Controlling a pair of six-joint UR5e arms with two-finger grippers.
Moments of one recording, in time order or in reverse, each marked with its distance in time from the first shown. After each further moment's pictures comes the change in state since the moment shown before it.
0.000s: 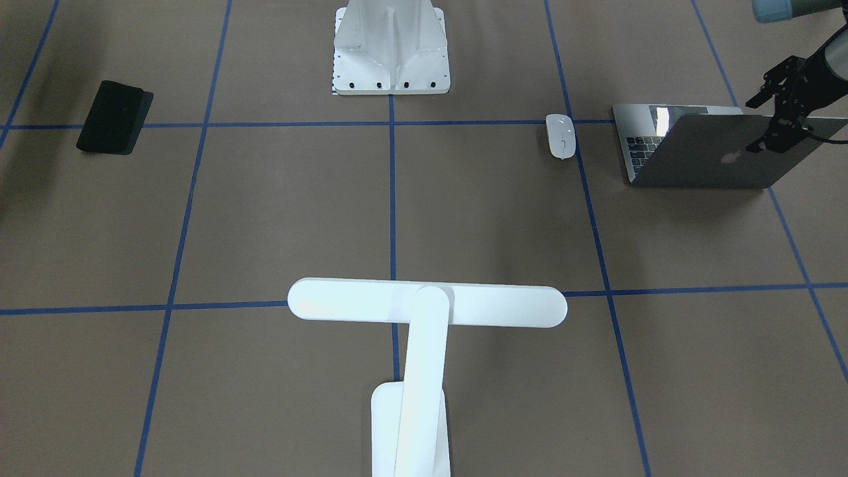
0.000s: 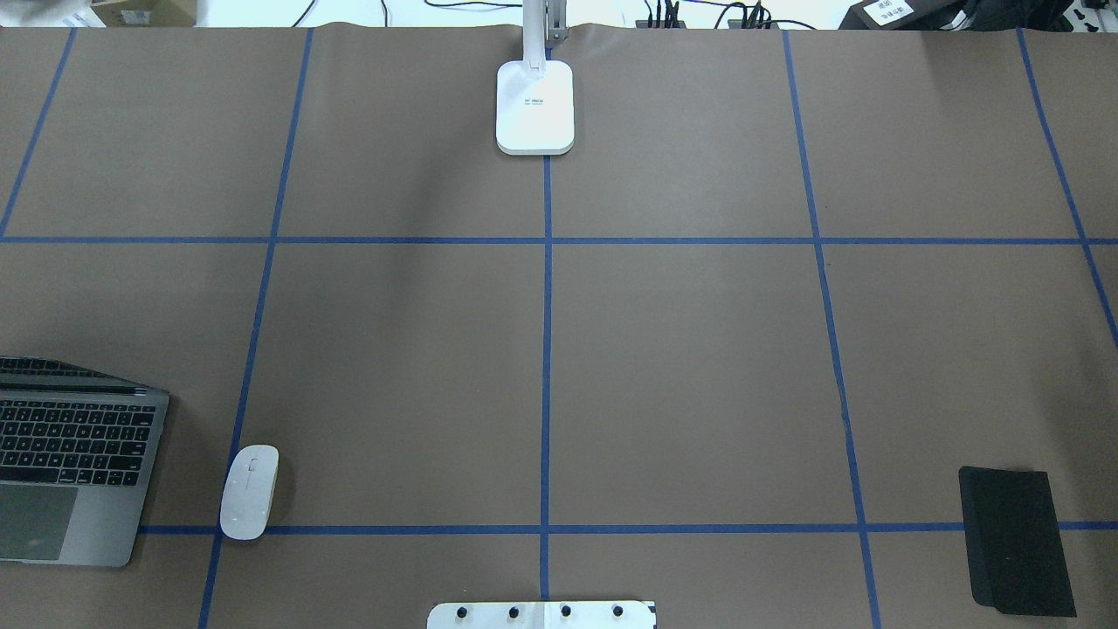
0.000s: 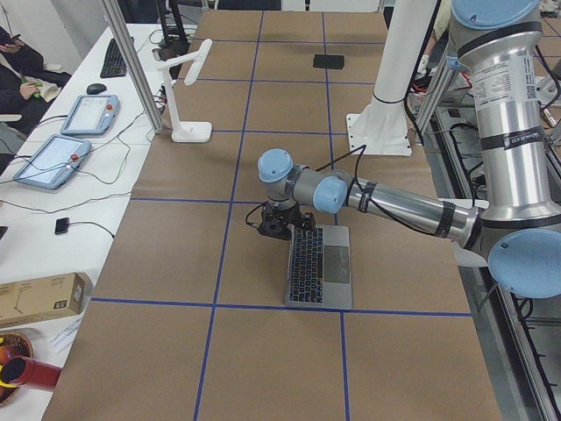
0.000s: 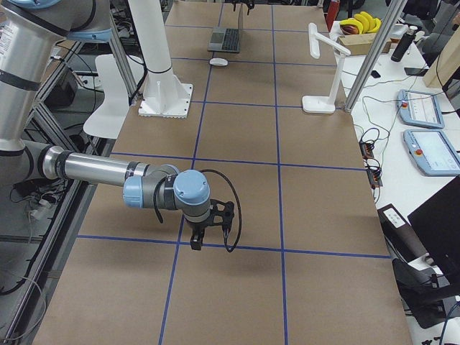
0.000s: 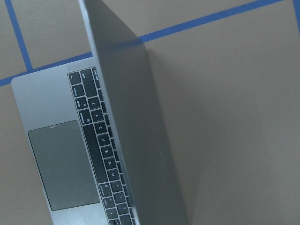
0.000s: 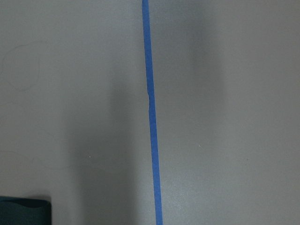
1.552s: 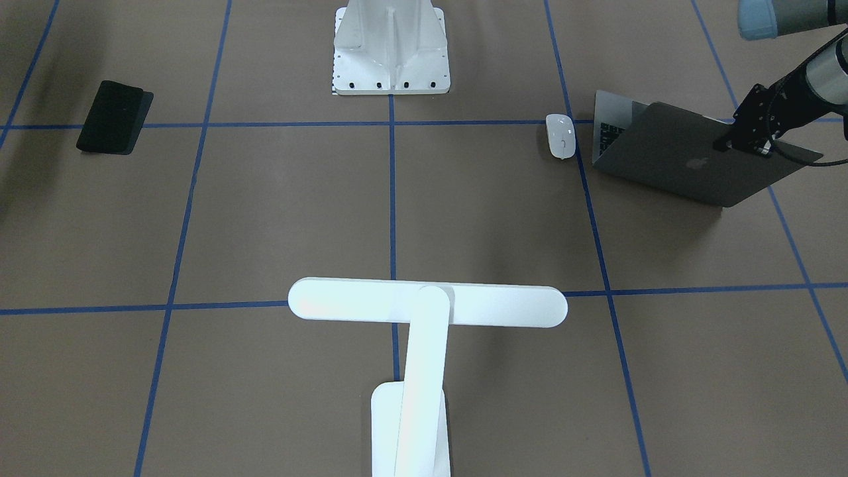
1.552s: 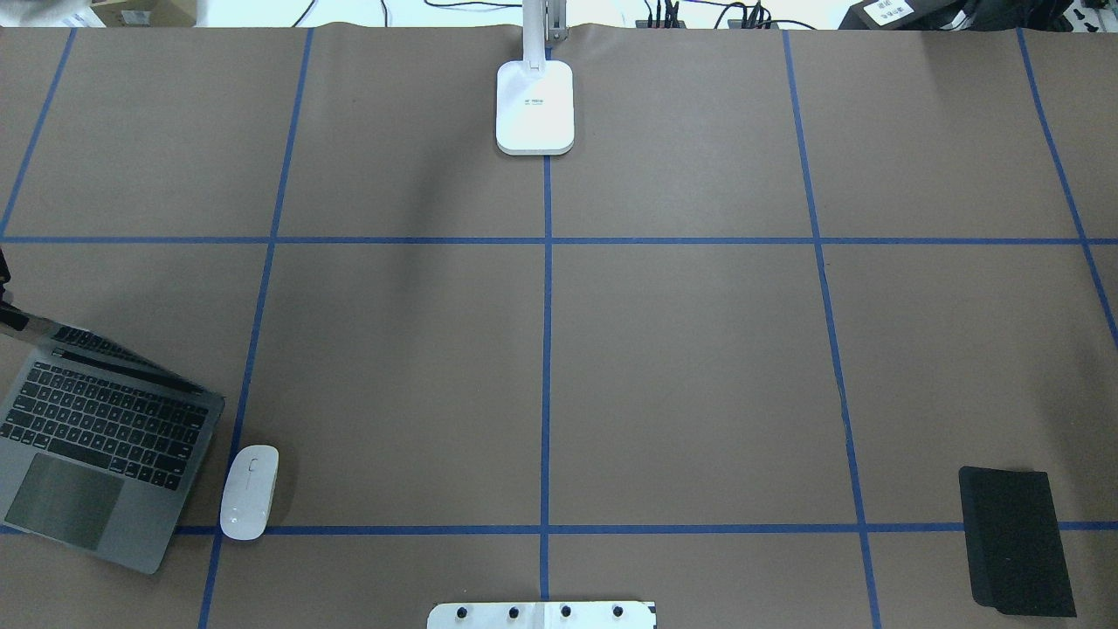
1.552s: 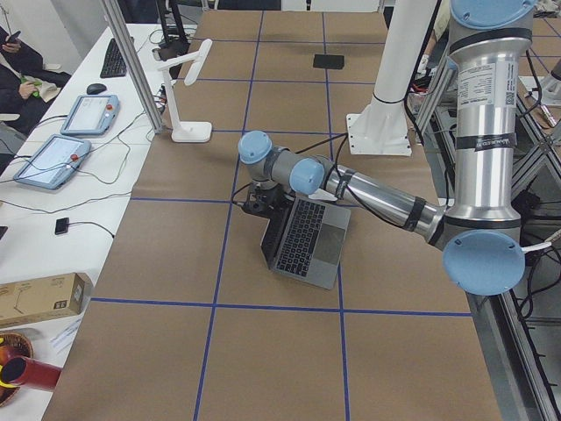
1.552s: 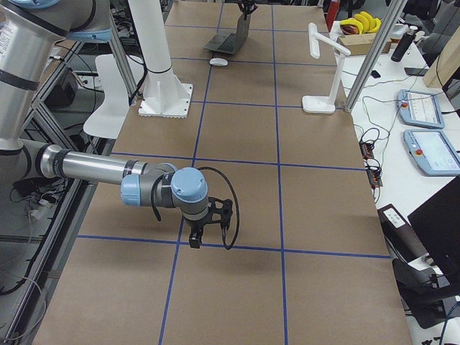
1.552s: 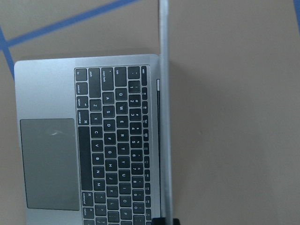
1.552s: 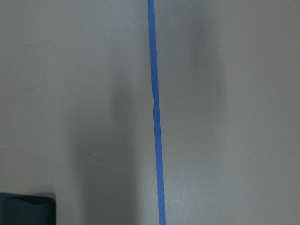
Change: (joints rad) left arm 0.006 -0.212 0.032 0.136 -0.102 0.003; right arm 0.000 -0.019 0.015 0.004 0.001 -0.001
